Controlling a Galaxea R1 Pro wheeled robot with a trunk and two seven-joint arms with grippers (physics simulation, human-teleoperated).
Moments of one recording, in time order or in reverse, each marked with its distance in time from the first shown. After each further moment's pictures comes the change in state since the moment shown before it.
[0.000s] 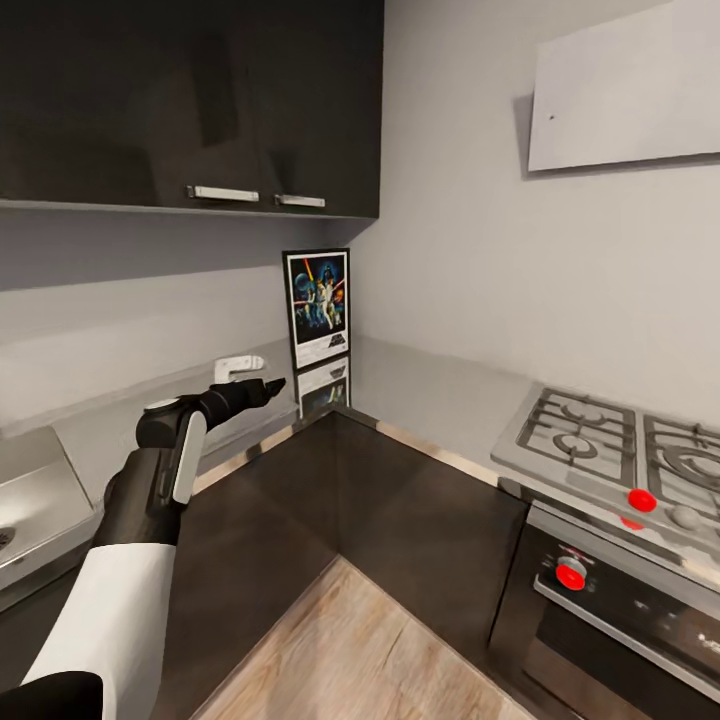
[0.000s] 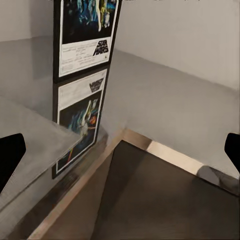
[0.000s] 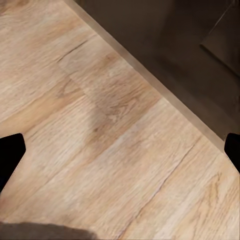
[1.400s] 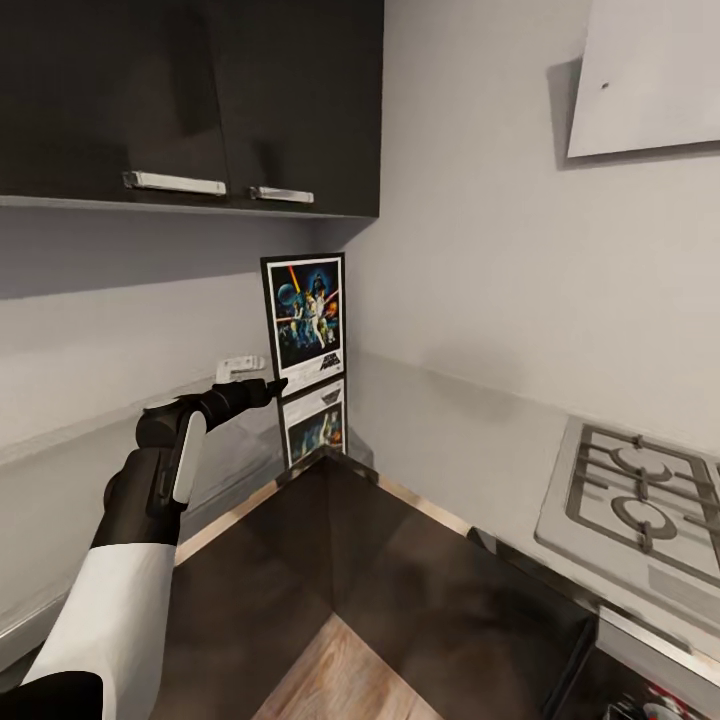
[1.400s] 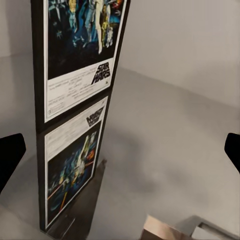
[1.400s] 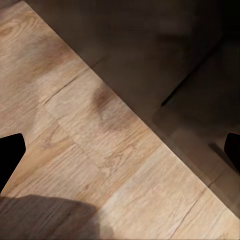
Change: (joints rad) left arm 0.000 0.000 0.000 -0.002 0.000 0.001 -0.030; right arm 0.000 0.001 0.003 0.044 0.006 0.000 0.000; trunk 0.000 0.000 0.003
